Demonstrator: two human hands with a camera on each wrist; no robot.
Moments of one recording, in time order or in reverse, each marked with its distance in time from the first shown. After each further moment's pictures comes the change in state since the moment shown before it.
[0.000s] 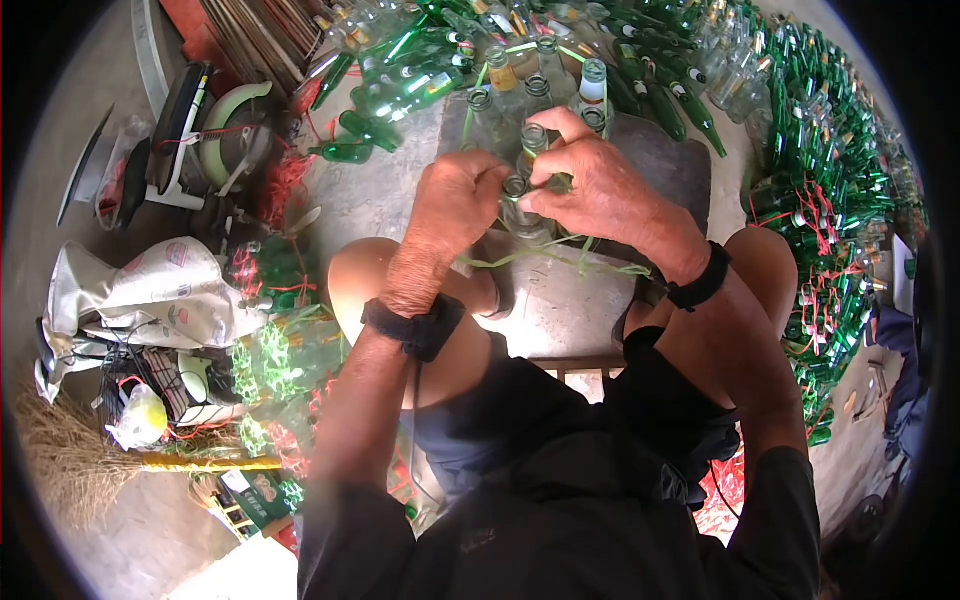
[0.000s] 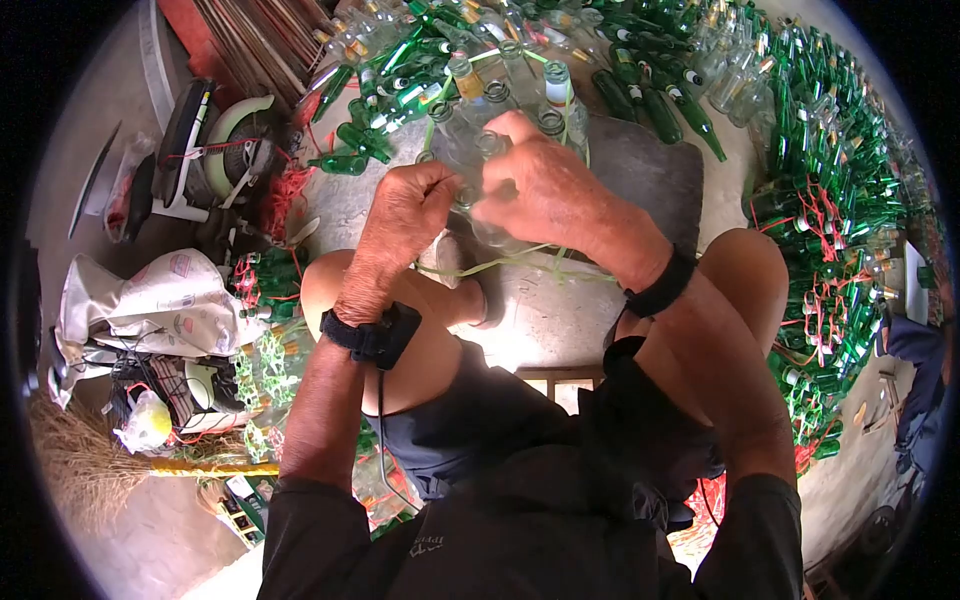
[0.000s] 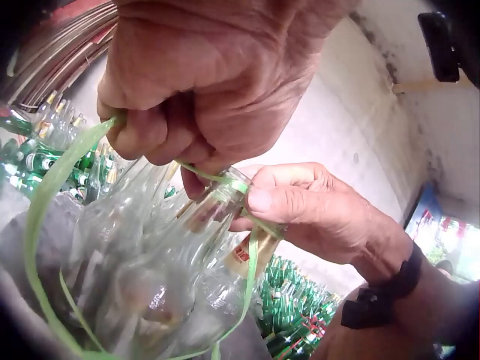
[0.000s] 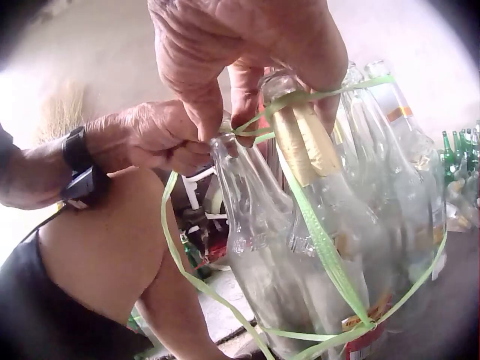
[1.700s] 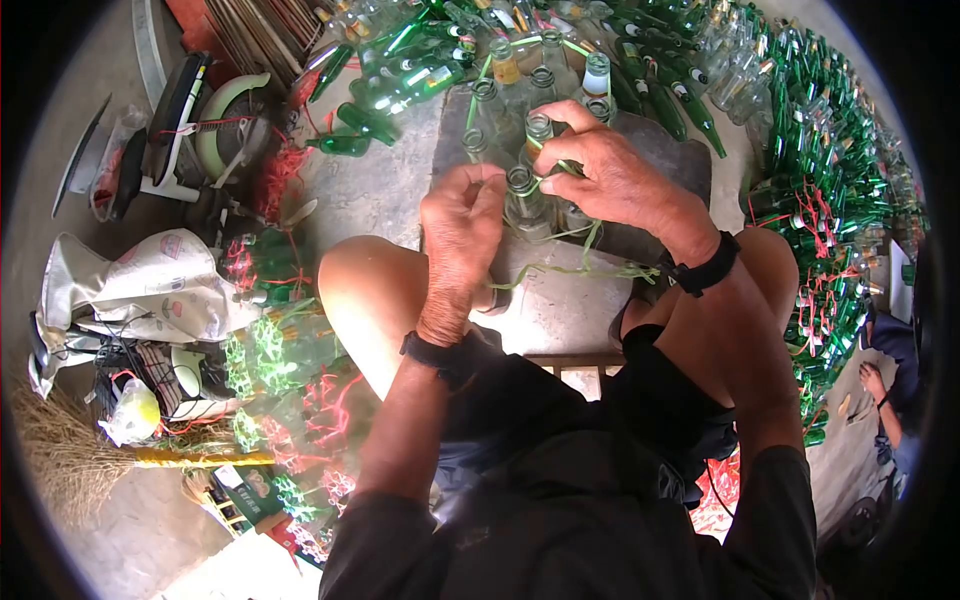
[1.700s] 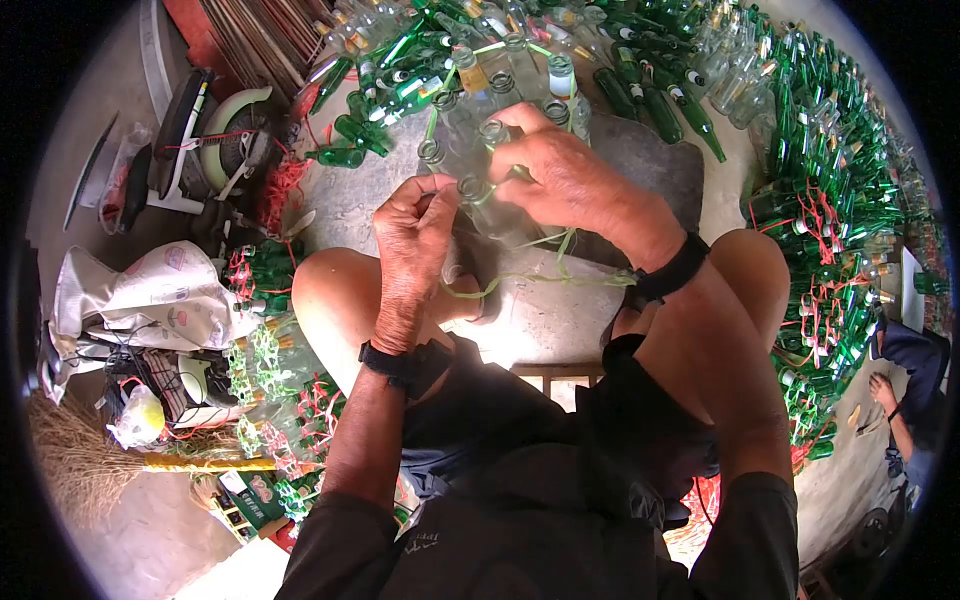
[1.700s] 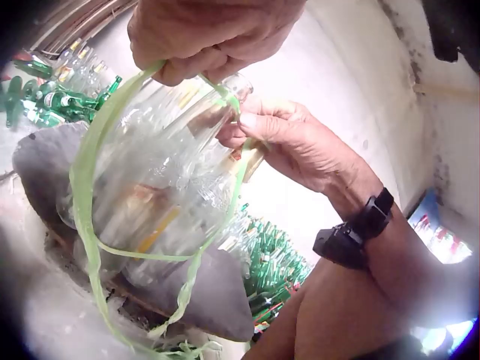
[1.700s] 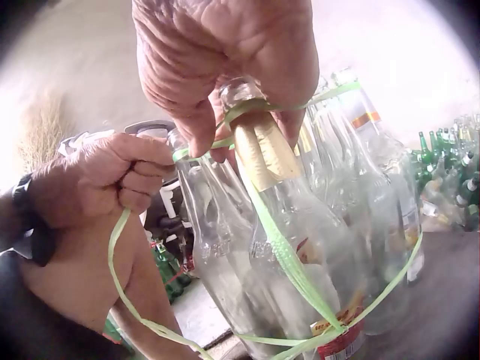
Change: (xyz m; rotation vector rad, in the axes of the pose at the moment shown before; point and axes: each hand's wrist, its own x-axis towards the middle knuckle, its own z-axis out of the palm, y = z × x) left_hand -0.038 0.002 0.036 -0.490 0.305 -0.263; right_hand 0.003 0.018 -0.009 0.049 -0.092 -0.039
